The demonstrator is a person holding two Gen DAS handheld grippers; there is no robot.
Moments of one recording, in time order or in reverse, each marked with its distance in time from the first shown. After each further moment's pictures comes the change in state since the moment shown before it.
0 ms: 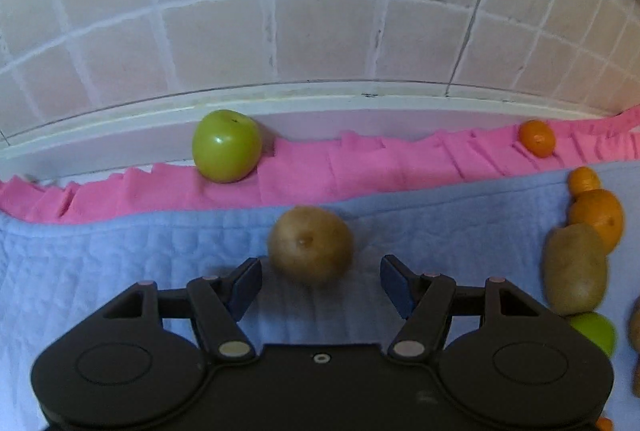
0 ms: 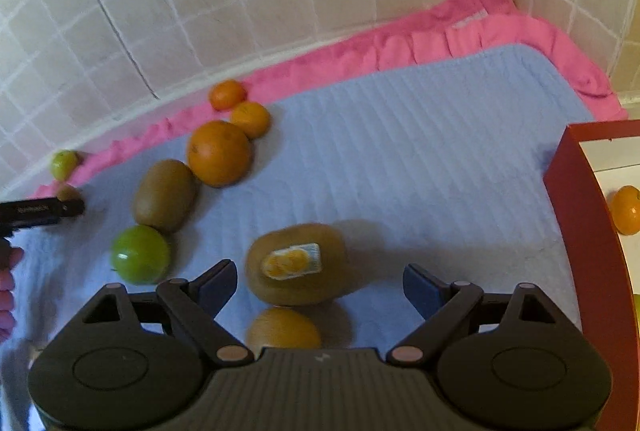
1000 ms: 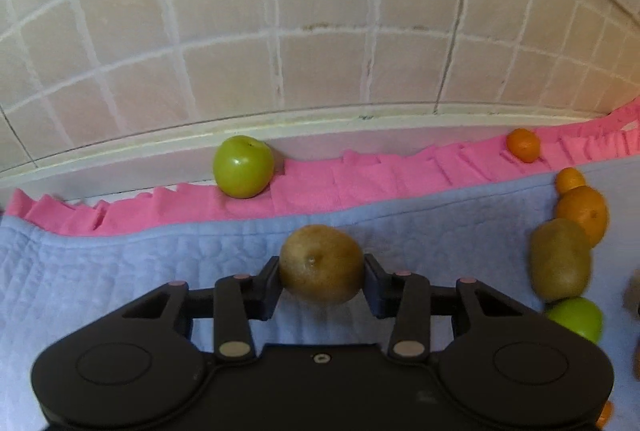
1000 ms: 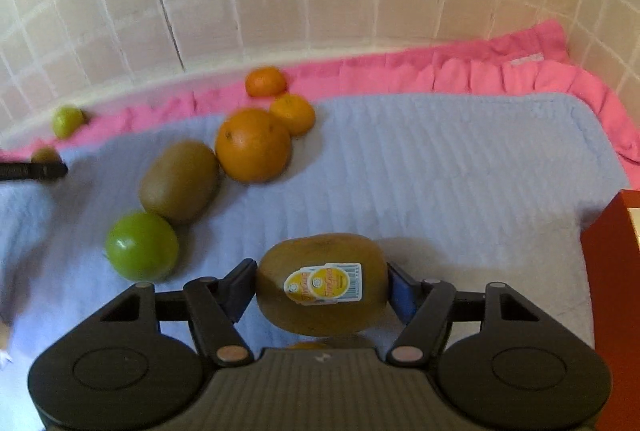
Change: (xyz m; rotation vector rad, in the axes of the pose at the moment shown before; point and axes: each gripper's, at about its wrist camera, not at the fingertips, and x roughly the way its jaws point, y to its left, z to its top) left arm -0.045 -0.004 -0.009 0.021 -0.071 0.011; right arm 0.004 0.041 0.008 -0.158 -0.067 -0.011
